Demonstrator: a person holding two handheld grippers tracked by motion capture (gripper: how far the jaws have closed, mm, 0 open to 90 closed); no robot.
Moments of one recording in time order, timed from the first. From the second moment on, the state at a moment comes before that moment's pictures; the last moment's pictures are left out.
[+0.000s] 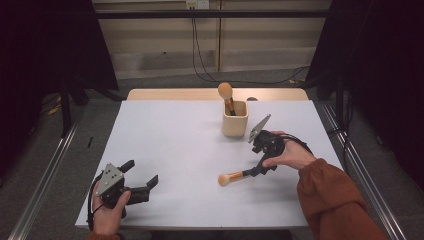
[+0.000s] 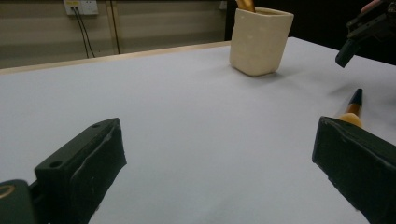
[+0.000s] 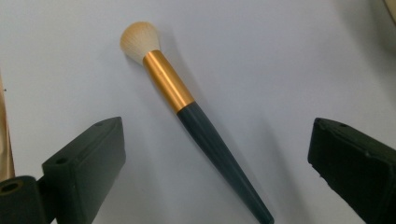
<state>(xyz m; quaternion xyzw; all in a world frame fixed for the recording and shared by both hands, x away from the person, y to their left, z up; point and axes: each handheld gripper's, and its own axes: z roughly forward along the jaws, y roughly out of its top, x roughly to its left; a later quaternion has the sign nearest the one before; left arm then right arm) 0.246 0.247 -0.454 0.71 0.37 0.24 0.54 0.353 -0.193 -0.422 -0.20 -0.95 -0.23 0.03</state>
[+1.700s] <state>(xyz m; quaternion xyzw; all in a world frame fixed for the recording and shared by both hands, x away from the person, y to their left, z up) 0.246 0.246 -0.455 0.72 0.37 0.23 0.54 0.341 -0.126 -0.451 -0.07 -0.99 -0.14 0.01</state>
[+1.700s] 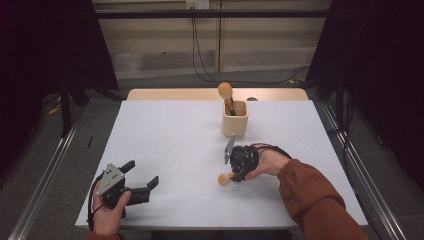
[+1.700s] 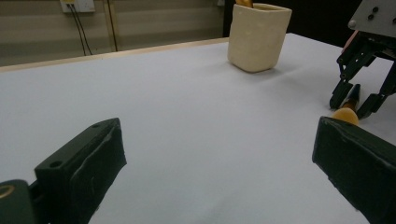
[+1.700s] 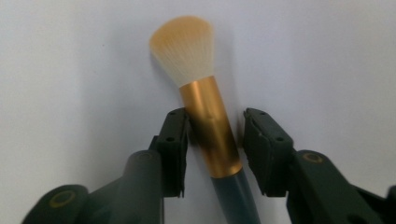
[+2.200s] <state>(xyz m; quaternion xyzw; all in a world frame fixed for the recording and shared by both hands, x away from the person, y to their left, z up) 0.247 0.247 -0.456 0.72 0.37 0.23 0.54 0.340 -0.124 -0.450 -0.09 -0.99 -0.13 0.02</state>
